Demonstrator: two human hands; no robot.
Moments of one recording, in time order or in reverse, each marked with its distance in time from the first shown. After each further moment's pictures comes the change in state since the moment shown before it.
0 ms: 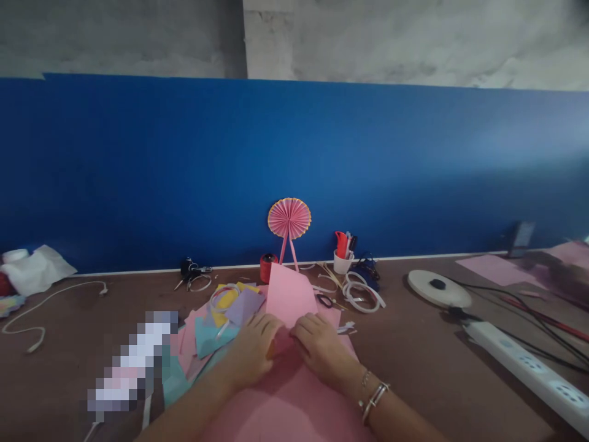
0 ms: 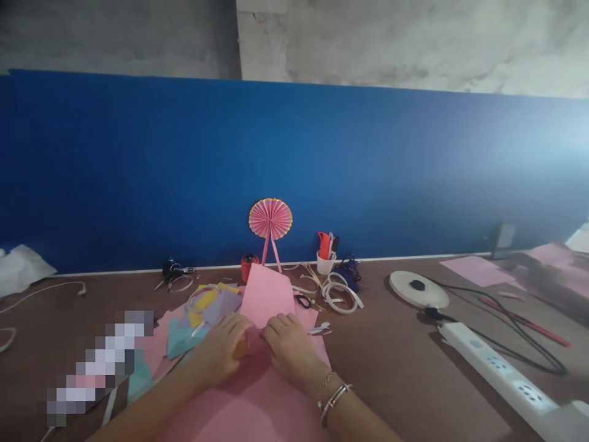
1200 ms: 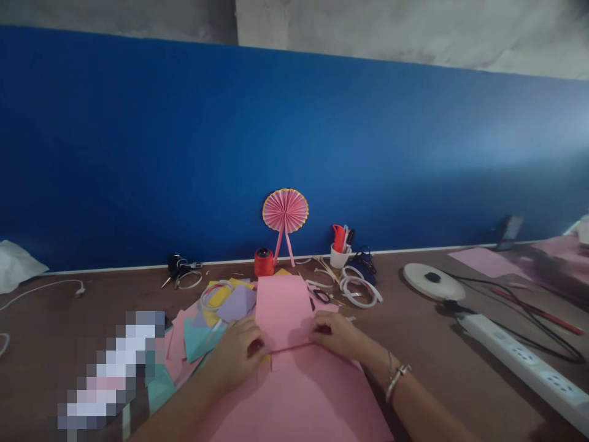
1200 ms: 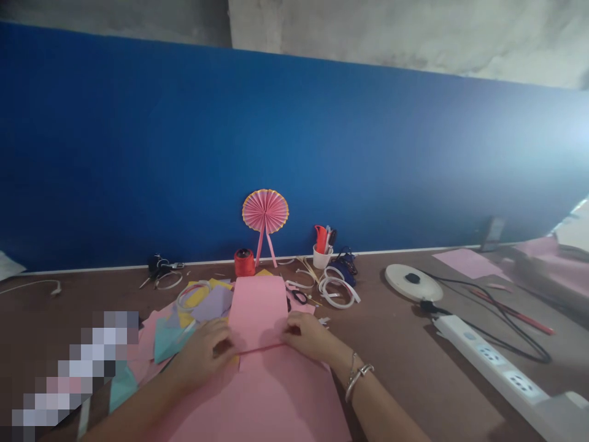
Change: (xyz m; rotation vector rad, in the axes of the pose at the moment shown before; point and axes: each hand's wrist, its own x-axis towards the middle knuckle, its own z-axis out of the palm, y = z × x) left_hand -0.010 -0.015 0.001 -0.153 -0.091 -0.217; right_hand -0.012 0.051 -0.011 0.577 -0.221 0.371
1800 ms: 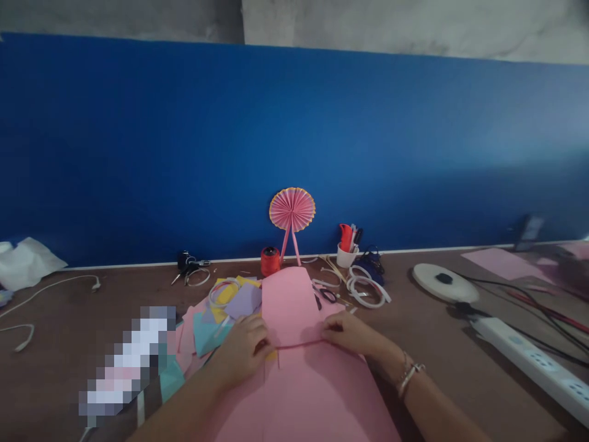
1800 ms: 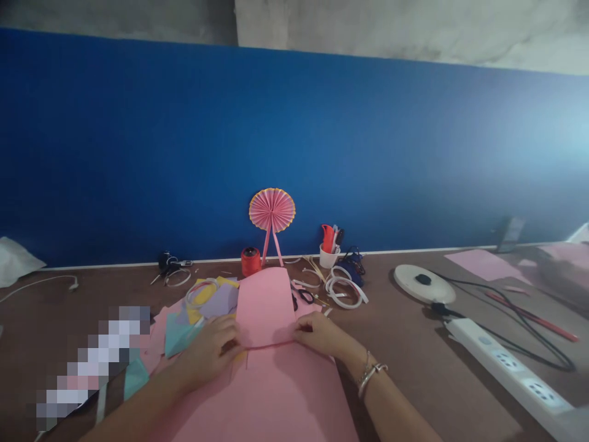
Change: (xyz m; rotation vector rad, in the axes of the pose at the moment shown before) left_hand -0.001 -0.002 -0.005 0.003 -0.022 0.076; right_hand 0.002 0.015 -0.005 0.113 -0.121 0.066
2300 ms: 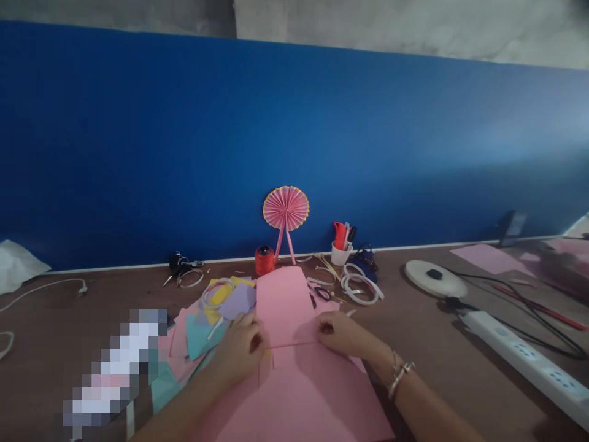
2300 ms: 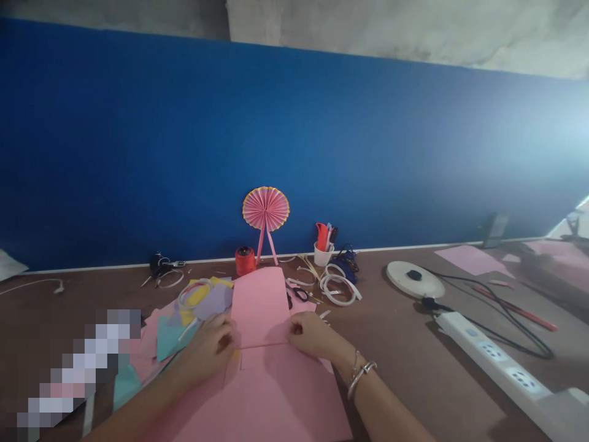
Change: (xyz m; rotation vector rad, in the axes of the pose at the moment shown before) left_hand 0.004 0.010 0.002 0.012 -0.017 -0.217; right_hand -0.003 -0.009 0.009 -0.195 0.103 0.052
